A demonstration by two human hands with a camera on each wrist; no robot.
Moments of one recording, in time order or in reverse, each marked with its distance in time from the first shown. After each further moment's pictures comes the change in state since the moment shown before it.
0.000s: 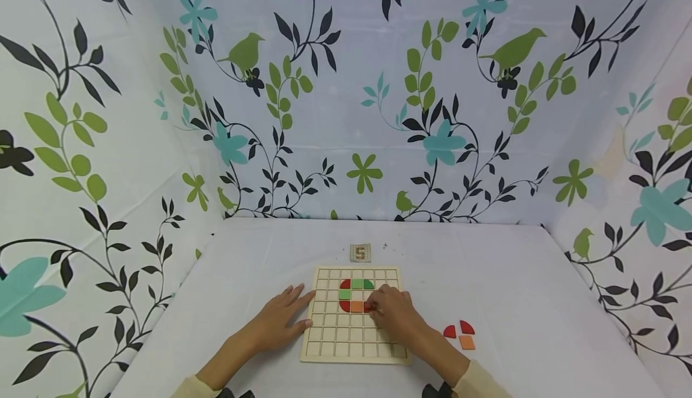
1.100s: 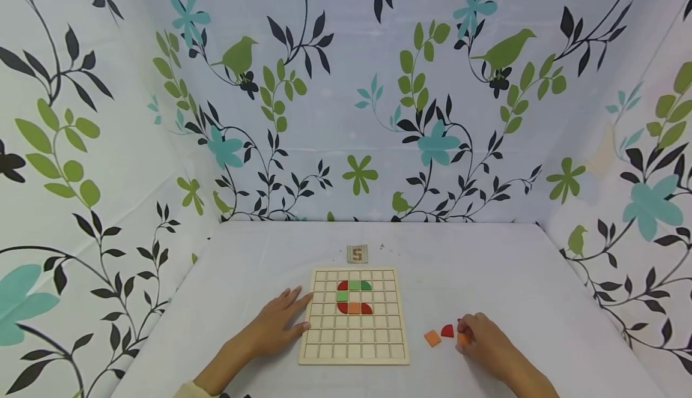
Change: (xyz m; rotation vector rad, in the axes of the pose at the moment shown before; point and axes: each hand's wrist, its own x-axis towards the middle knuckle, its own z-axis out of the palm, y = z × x) left_hand 0.001 -0.001 0.003 -0.003 -0.014 -0.002; right_hand -0.120 0.100 -0.077 0.027 -0.060 0.249
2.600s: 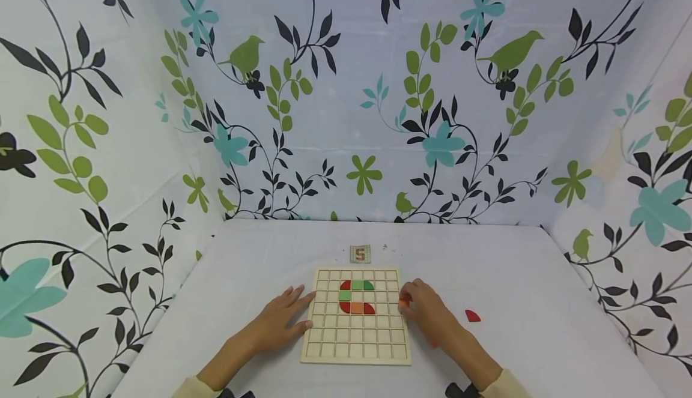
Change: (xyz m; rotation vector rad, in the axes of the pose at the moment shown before) left_hand 0.001 -0.002 0.000 -0.002 0.004 0.005; right_hand 0.087 -0.078 0.043 0.053 0.111 -0.105
